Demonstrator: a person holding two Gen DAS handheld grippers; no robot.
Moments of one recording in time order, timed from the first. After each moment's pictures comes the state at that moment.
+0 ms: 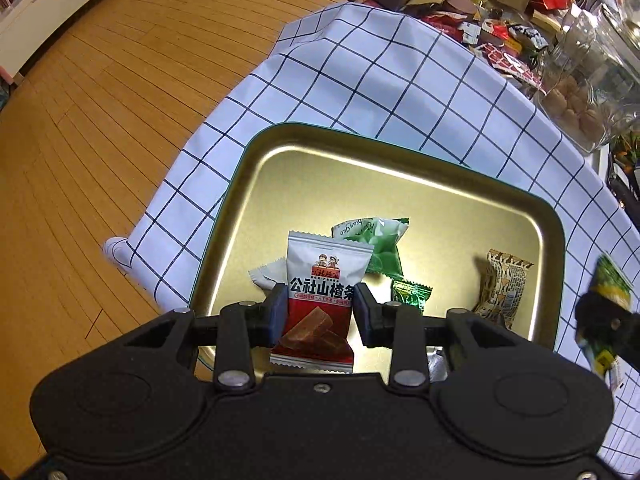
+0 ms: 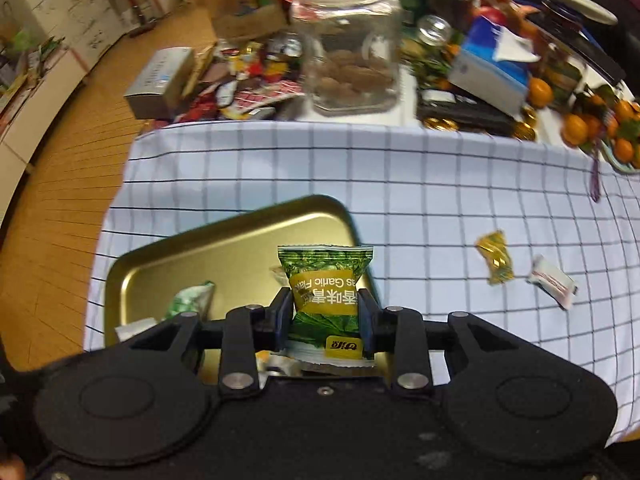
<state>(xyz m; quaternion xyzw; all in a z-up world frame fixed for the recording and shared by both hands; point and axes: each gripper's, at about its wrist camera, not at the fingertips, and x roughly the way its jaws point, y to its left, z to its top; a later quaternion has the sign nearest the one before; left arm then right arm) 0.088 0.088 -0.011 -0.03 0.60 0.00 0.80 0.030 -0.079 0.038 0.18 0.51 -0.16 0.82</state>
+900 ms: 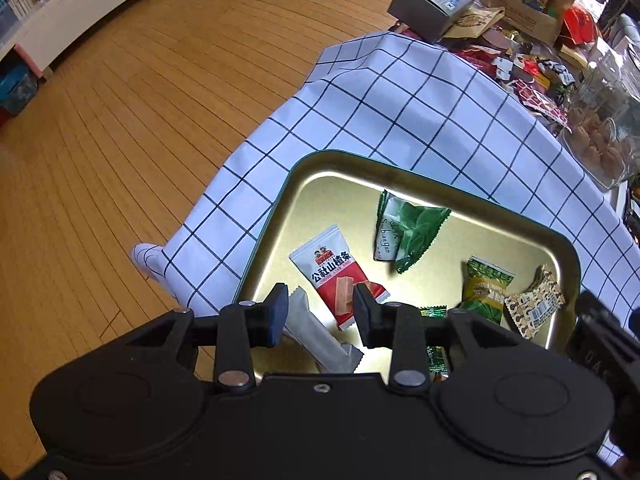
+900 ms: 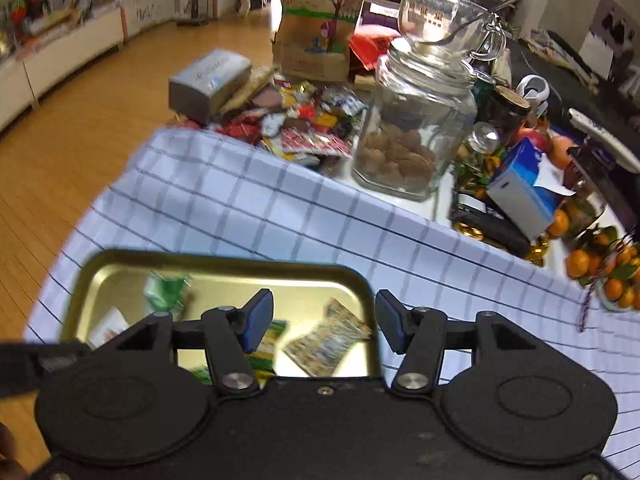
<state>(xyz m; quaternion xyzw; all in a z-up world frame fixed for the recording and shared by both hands) 0.088 0.100 0.000 -0.03 0.58 0.04 0.81 0.054 -0.047 0.022 -0.02 0.48 -0.16 0.86</state>
